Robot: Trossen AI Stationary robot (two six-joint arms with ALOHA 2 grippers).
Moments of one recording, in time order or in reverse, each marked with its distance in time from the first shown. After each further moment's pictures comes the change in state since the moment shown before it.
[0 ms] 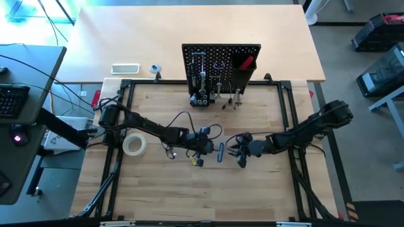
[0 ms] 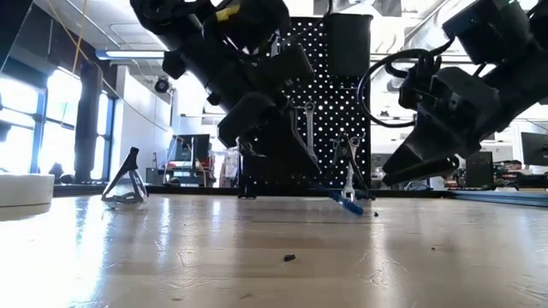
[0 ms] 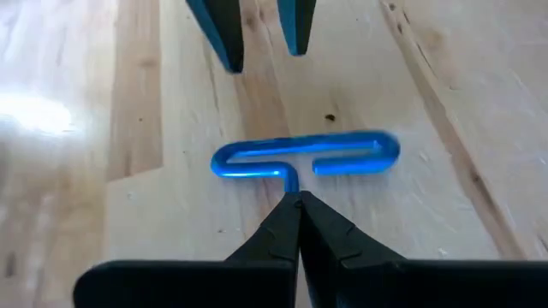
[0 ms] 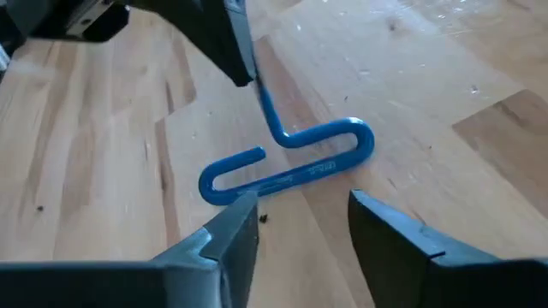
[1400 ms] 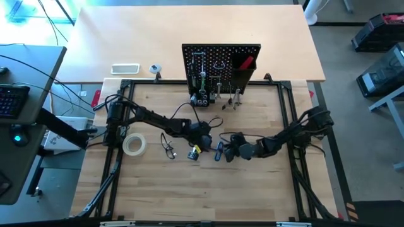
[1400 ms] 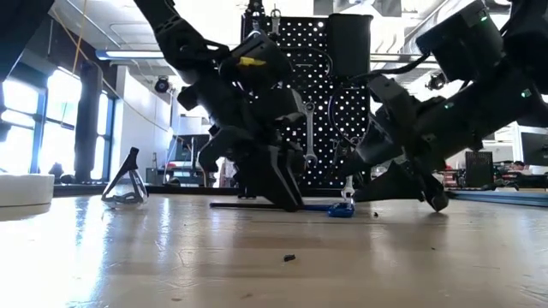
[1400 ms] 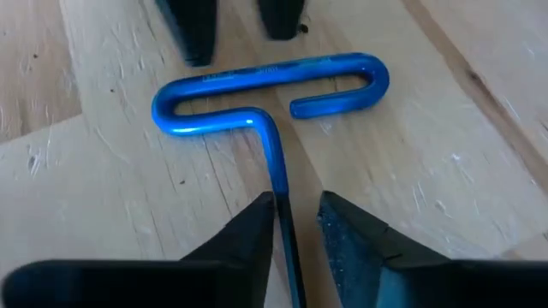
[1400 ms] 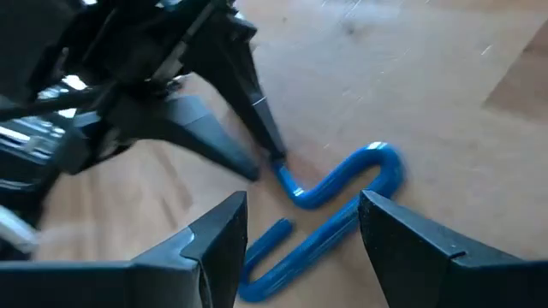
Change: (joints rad) left arm 0.142 0.089 -0.001 -0.065 0.327 0.153; right arm 0.006 0.313 0.098 0.216 0.120 0.473
